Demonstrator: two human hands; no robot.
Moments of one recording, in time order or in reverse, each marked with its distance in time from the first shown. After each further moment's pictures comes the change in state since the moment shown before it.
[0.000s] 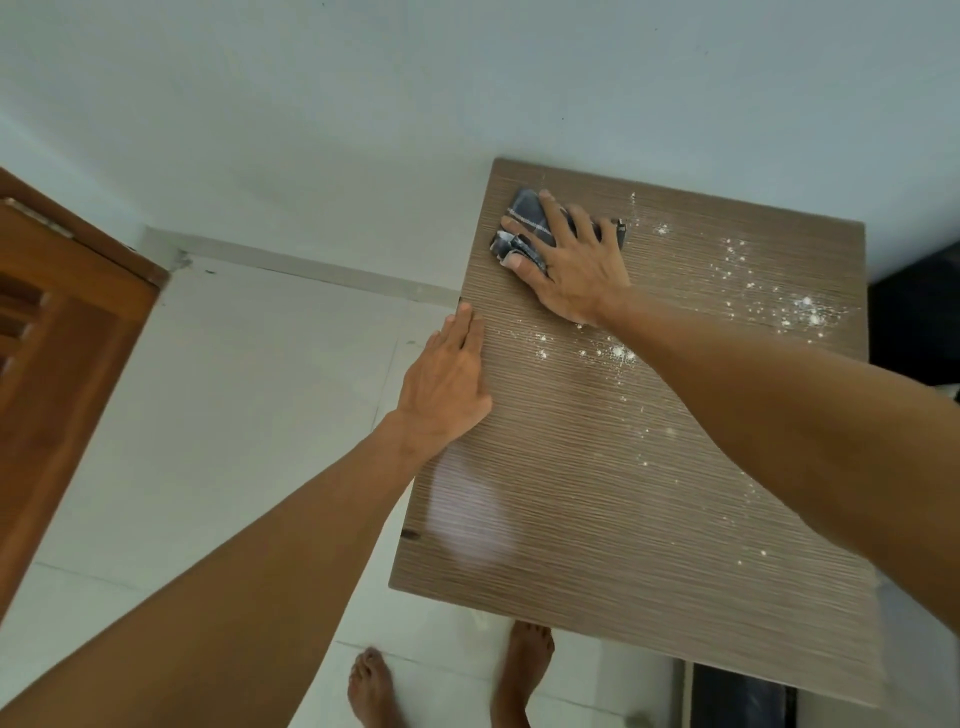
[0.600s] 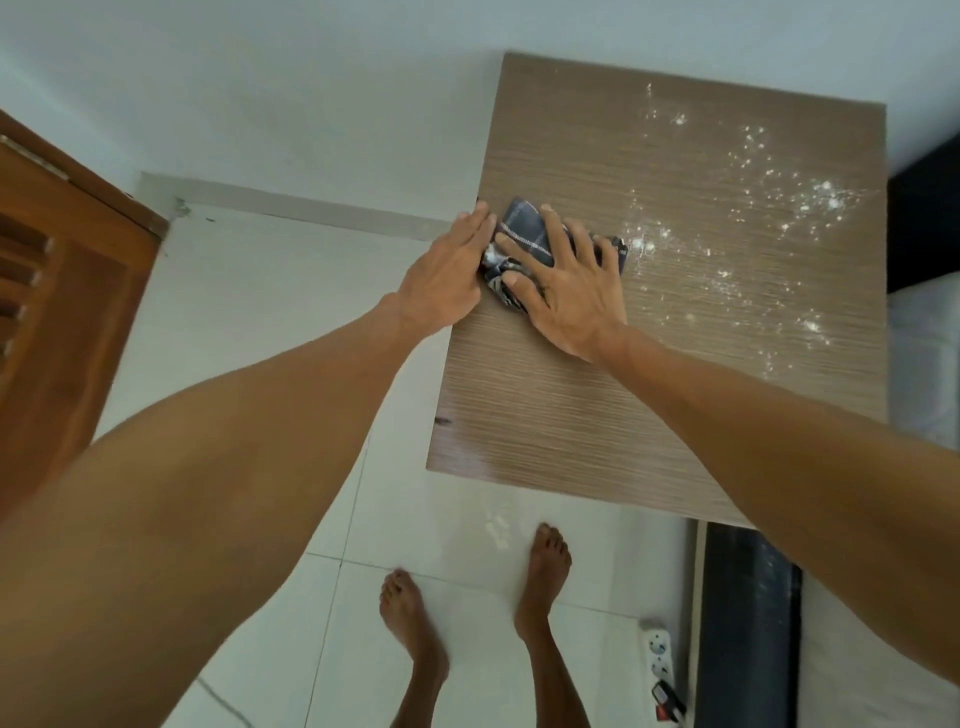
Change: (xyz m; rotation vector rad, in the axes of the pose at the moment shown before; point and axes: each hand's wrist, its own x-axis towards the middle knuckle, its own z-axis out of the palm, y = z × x) left_hand -0.002 -0.039 0.004 -0.045 -0.015 0.168; right_hand -0.128 -0.089 0.026 0.083 0.020 0.101
